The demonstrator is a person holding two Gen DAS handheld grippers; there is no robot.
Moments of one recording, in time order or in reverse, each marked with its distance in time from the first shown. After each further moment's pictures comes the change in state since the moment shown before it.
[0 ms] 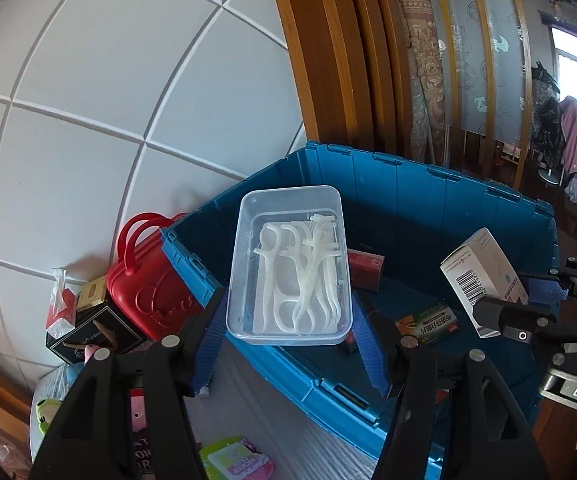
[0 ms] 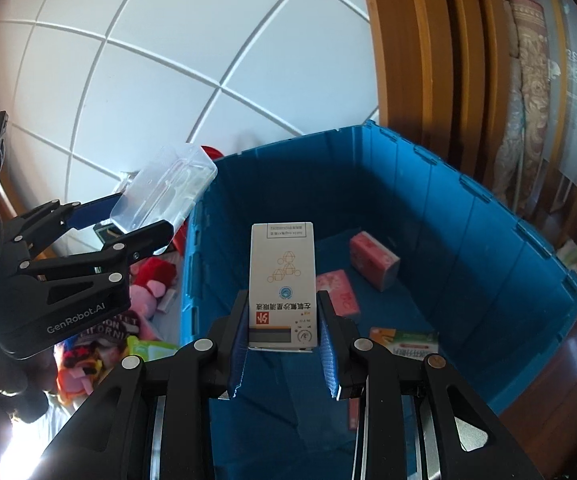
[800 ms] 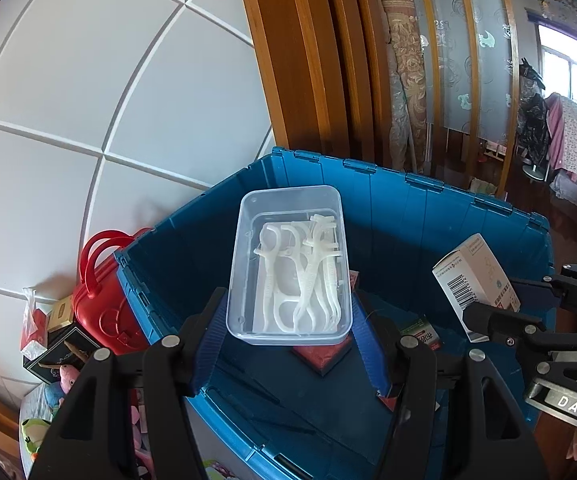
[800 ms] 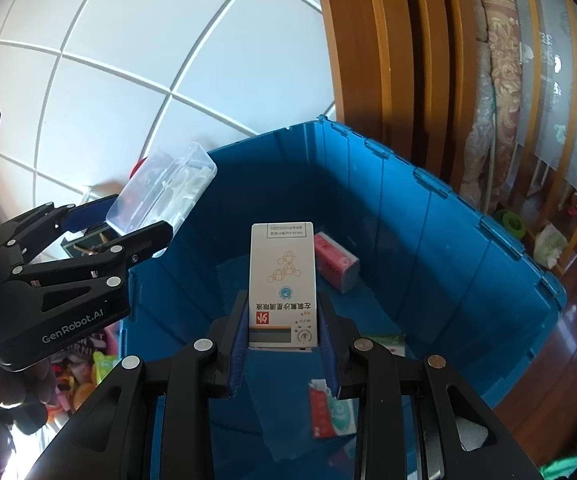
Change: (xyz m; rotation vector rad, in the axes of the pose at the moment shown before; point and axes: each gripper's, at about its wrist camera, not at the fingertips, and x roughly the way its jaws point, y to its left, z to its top) left arm 0.039 -0.032 0.028 0.021 0.003 -0.061; right arm 0.014 -0.049 0.010 0.057 0.015 -0.077
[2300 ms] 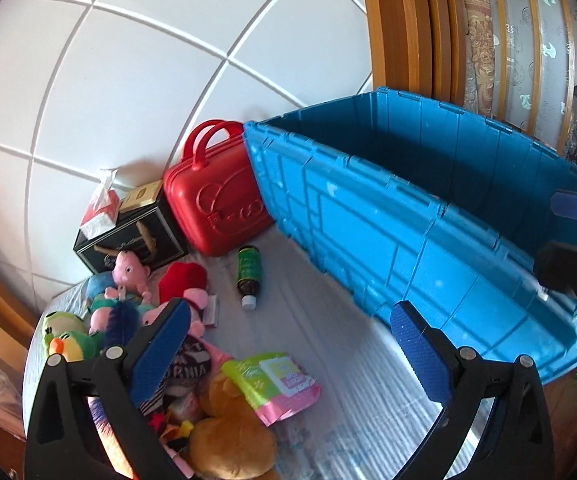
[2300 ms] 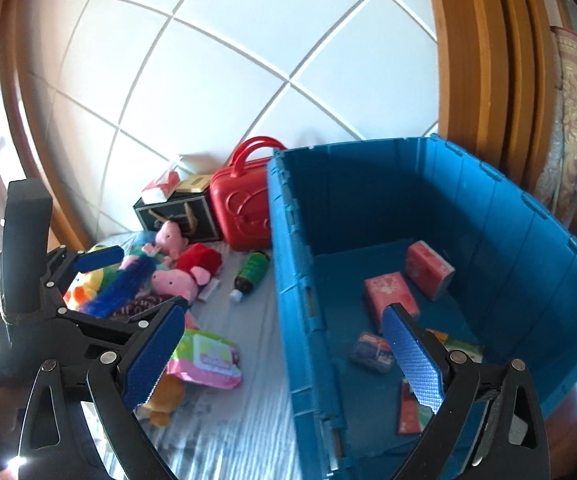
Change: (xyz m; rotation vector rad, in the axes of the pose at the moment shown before) left arm -0.091 0.119 -0.185 -0.181 0.109 0.179; right arm -0.012 0.154 -0.069 -0.196 -0.038 0.188
